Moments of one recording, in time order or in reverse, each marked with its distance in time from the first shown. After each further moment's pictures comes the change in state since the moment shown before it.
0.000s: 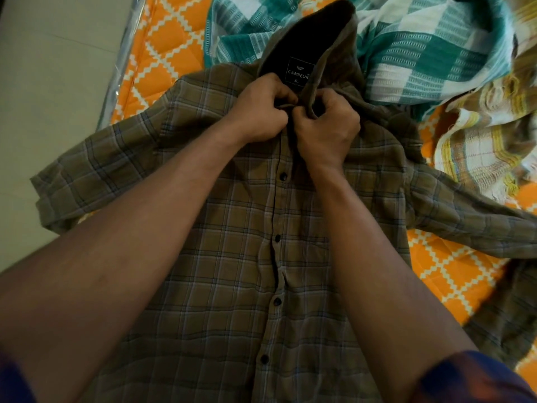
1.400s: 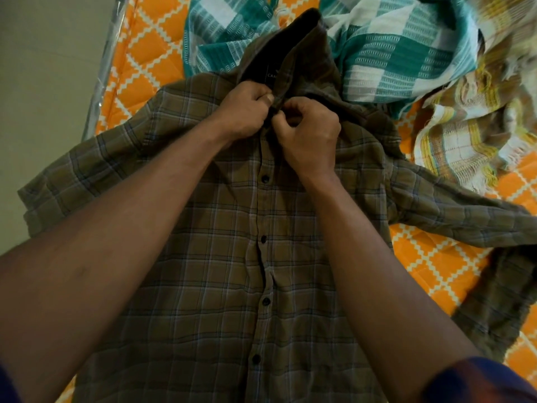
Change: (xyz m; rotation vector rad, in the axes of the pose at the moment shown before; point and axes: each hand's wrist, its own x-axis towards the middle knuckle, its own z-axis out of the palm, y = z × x) left_hand 0.005 0.008 0.002 -0.165 -0.064 -0.132; right_hand 0.001 0.002 -0.016 -0.021 -0.151 -0.075
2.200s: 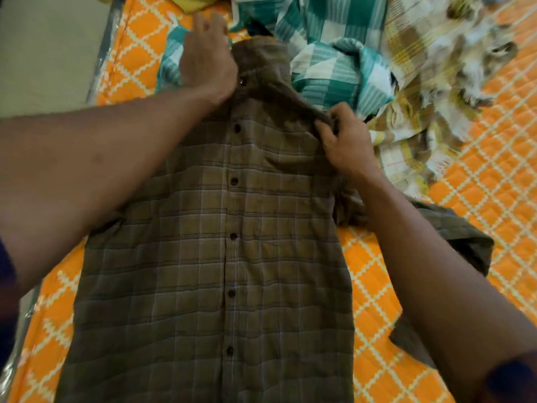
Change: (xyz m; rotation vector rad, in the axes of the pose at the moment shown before) left_hand 0.061 0.075 -0.032 0.537 0.585 0.116; right_hand 0.047 0.050 -0.134 -0.200 -0.206 0.144
